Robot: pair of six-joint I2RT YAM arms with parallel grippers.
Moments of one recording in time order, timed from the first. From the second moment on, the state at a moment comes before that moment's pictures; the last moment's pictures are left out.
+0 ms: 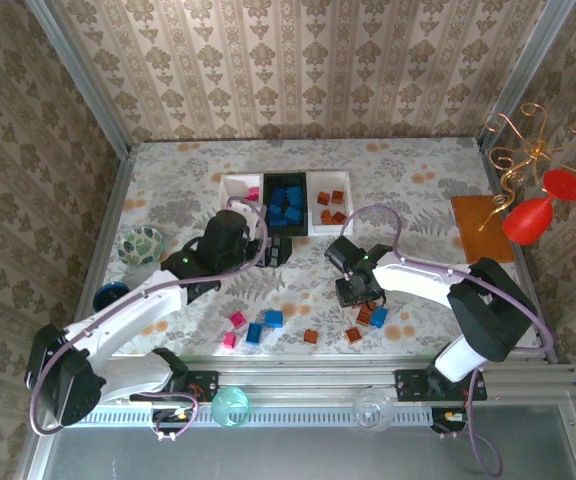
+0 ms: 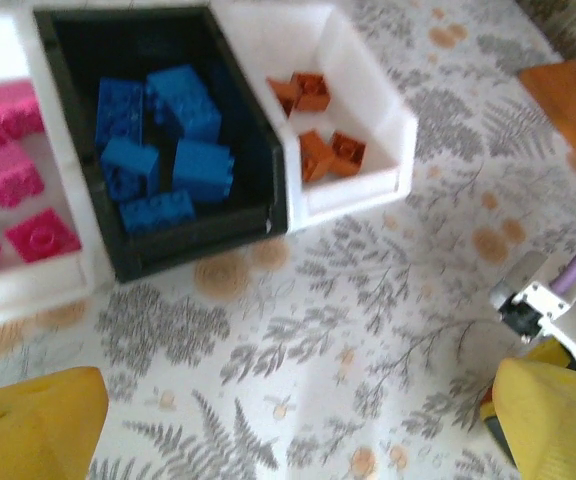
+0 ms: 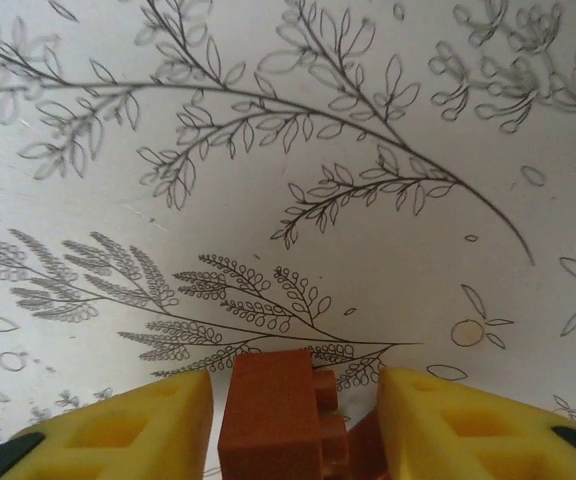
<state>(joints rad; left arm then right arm) -0.74 1.13 0.81 -0.27 -0.01 -0.39 0.70 1.58 0.86 -0.69 0.13 0.47</state>
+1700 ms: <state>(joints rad) -0.75 0.94 0.74 -0.45 -0.11 -0.40 0.69 1.54 1.23 -0.59 0.11 0.36</state>
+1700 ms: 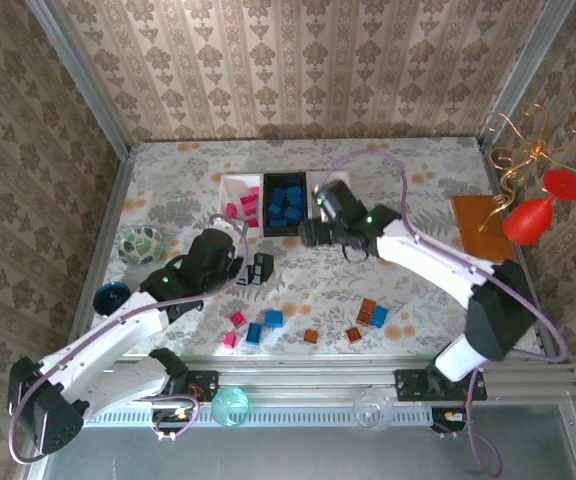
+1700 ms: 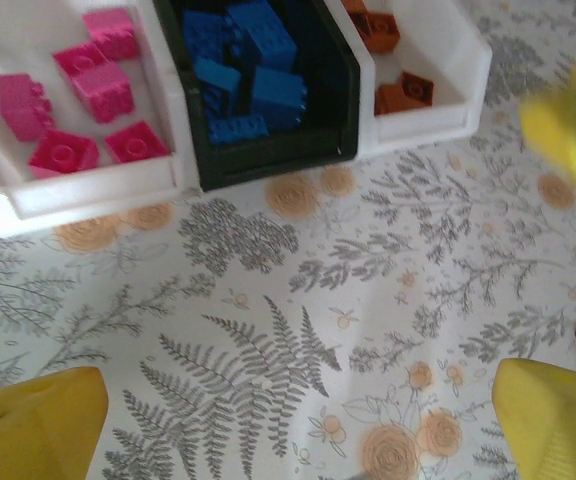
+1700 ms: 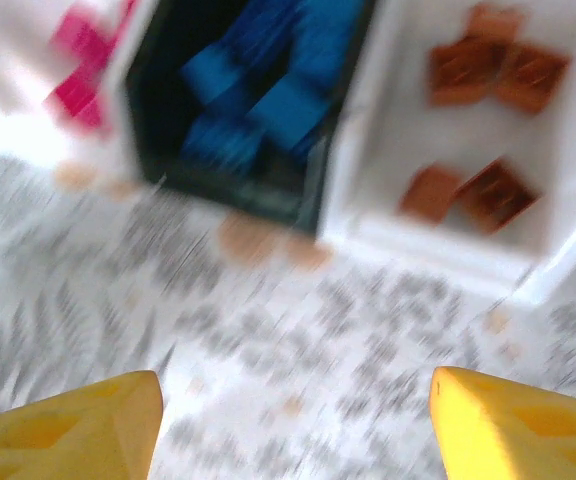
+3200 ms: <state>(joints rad) -0.63 0.97 0.68 -0.45 -0.02 -0.40 0.75 1.51 1.05 -0.63 0.07 0.31</state>
